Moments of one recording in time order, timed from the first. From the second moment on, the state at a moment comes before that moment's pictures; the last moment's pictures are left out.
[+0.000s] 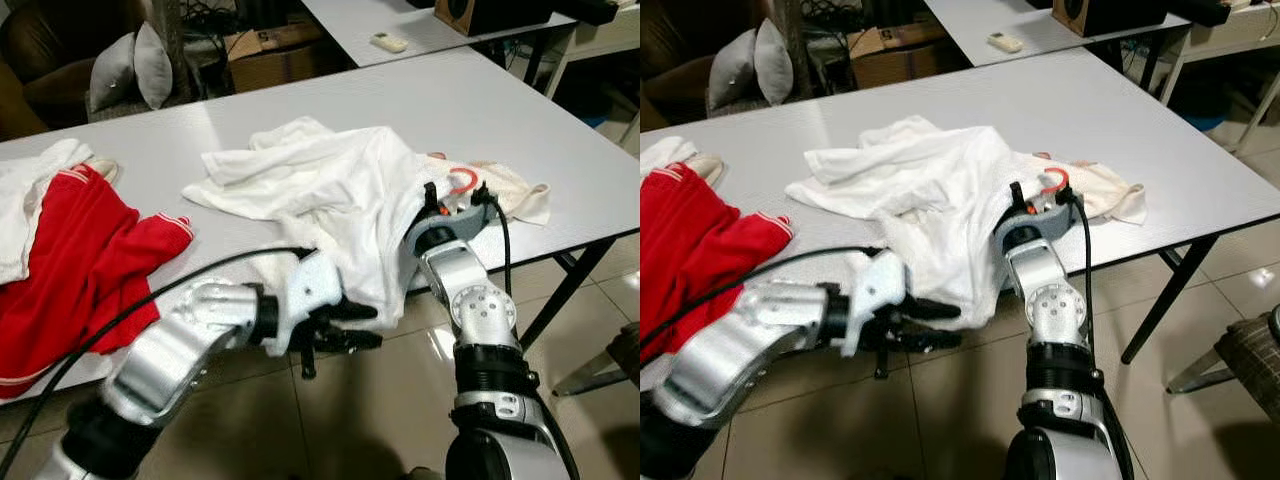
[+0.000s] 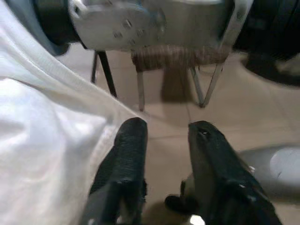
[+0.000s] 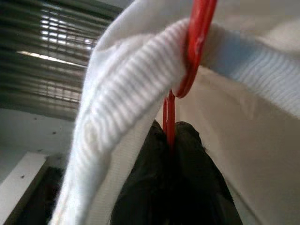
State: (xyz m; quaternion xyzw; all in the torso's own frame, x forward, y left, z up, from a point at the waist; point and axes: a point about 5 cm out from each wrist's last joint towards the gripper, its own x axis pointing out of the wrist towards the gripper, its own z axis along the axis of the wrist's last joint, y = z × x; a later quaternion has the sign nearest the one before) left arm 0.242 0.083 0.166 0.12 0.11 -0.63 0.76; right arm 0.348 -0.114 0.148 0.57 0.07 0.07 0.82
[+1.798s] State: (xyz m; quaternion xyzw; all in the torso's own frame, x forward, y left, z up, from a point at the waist) left arm 0.252 0.141 0.148 -0.02 0.09 -0.25 0.96; right arm 0.192 -0.145 0.185 0.33 0.10 0.26 0.90
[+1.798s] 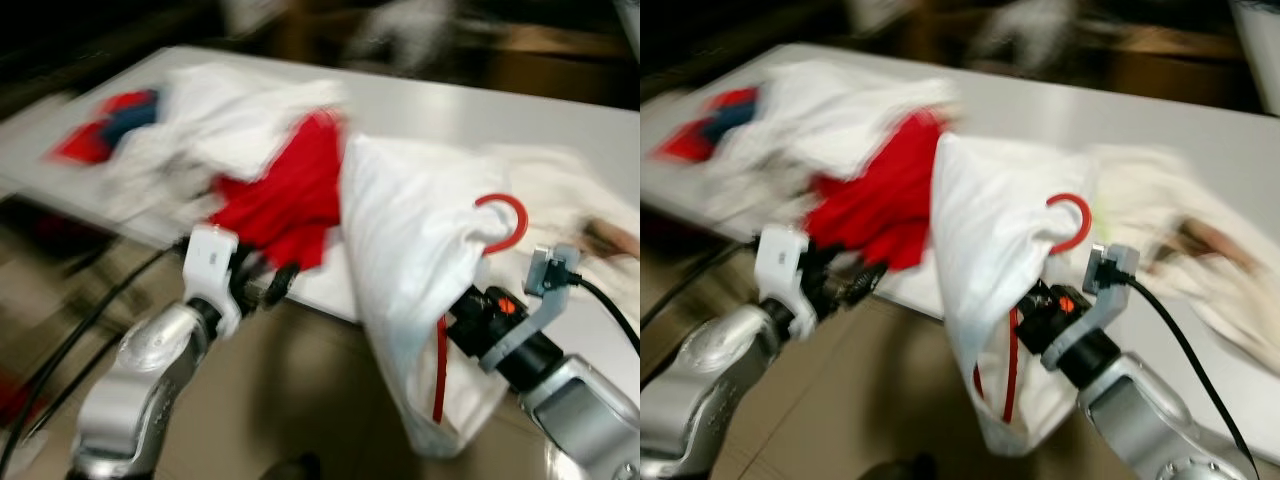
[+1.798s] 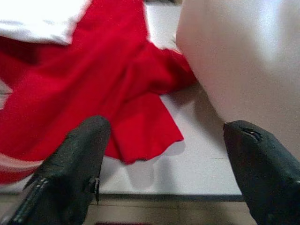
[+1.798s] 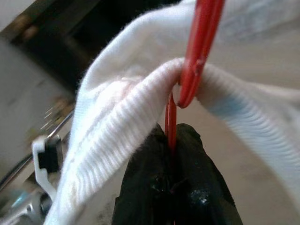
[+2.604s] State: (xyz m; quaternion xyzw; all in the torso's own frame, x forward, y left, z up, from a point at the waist) left arm 0.245 0.141 0.140 0.00 0.10 -0.25 0.96; right arm 0.180 -0.141 0.173 0.30 0.13 0.29 0.90
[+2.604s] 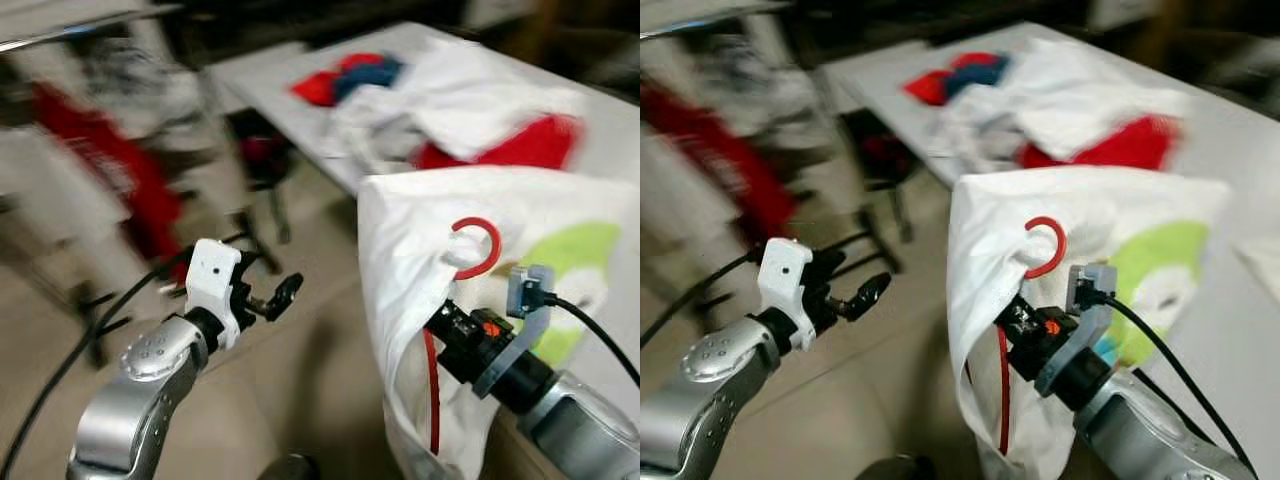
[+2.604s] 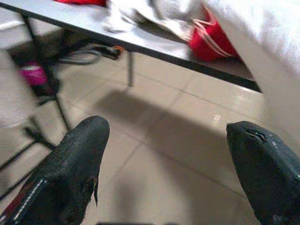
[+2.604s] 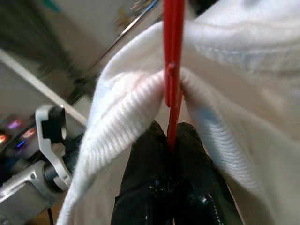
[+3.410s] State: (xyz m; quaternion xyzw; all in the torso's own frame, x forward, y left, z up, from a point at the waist) left arm 0.259 0.135 0.143 0.05 0.08 -0.25 0.96; right arm 0.227 -0.141 0.154 0.18 0.13 0.21 0.95
